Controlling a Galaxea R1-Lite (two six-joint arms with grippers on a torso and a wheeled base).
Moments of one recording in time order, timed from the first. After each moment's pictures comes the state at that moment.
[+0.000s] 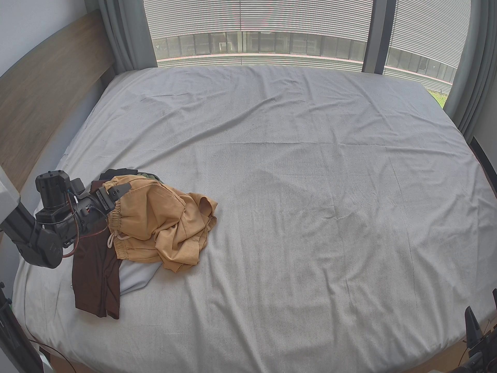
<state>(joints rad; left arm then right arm) 0.09 1.98 -0.69 -1.00 -0.28 -0.49 0.00 0.02 -0.02 0.00 0.00 0.01</state>
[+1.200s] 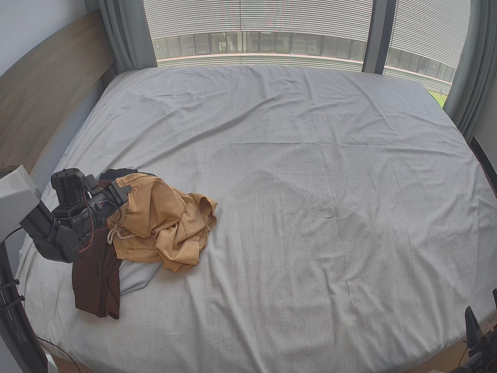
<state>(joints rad) 0.05 2.12 -0.82 -1.08 -0.27 -0.55 0.00 0.02 -0.02 0.00 -0.01 0.01</state>
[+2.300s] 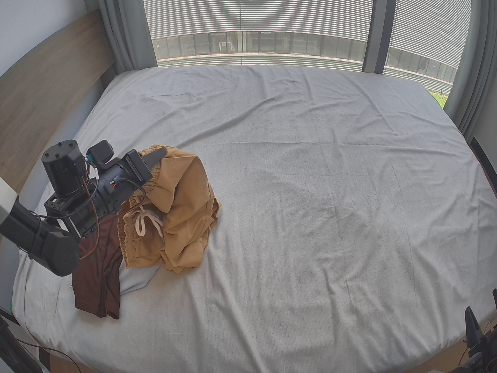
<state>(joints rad) -0.23 1.85 -0.71 -1.19 -0.29 -0.62 -0.01 0.02 -0.02 0.00 -0.01 0.01</state>
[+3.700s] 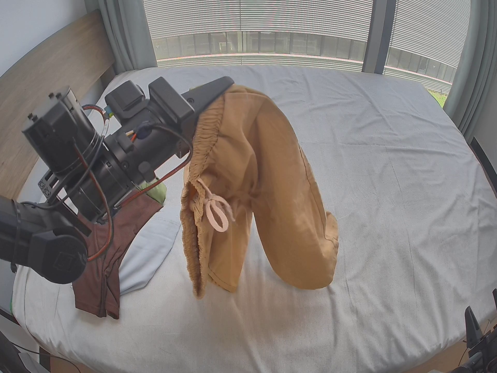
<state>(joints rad) -0.58 1.71 -0.88 -1.20 -0.24 -0.91 0.00 0.02 -0.02 0.00 -0.01 0.01</state>
